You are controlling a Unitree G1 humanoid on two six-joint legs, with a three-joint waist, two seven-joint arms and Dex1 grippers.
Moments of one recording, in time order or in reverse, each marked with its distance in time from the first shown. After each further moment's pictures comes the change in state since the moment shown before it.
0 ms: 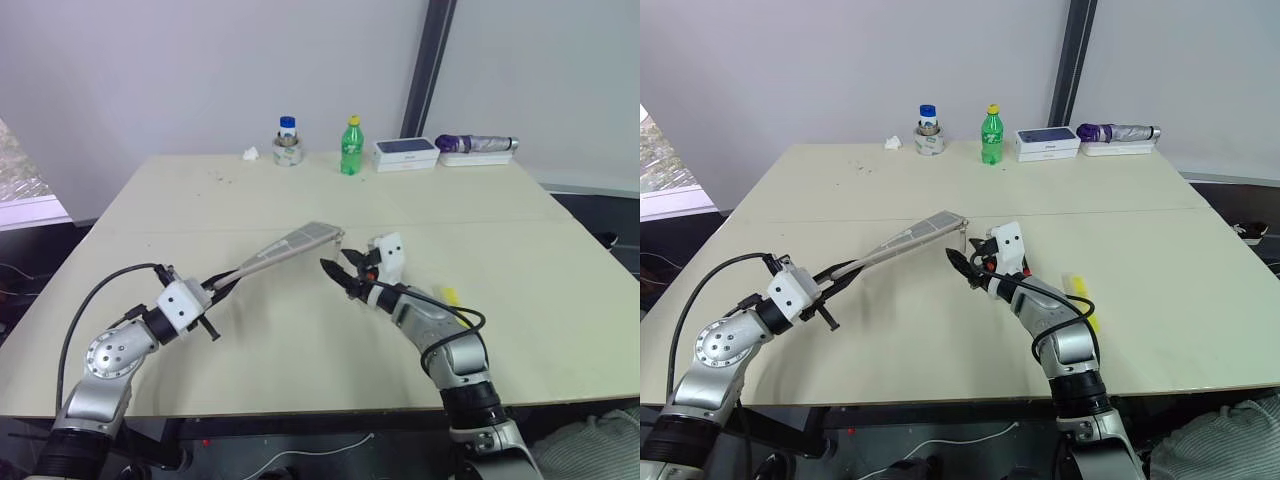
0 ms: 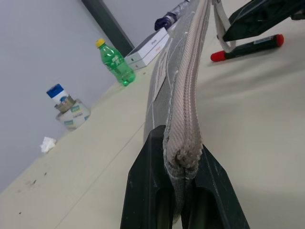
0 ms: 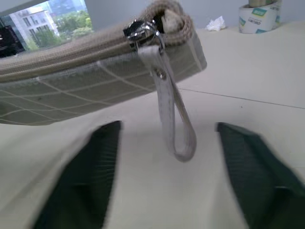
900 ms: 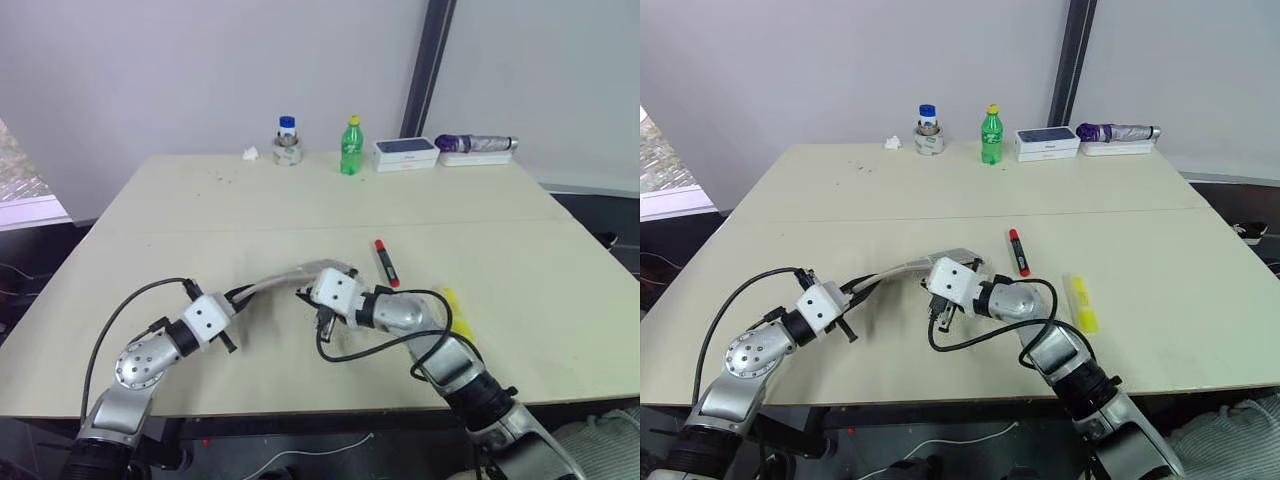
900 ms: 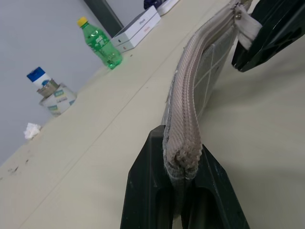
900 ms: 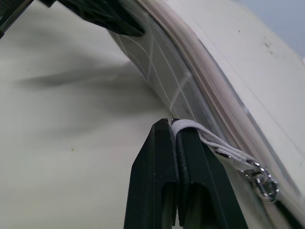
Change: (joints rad) left arm 0.028 -0.091 -0.044 -0.019 0.161 0.045 0.067; right arm -0.109 -0.200 0.422 -0.016 -0.412 -0.254 0.189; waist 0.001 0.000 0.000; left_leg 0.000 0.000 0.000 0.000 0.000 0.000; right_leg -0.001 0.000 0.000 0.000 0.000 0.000
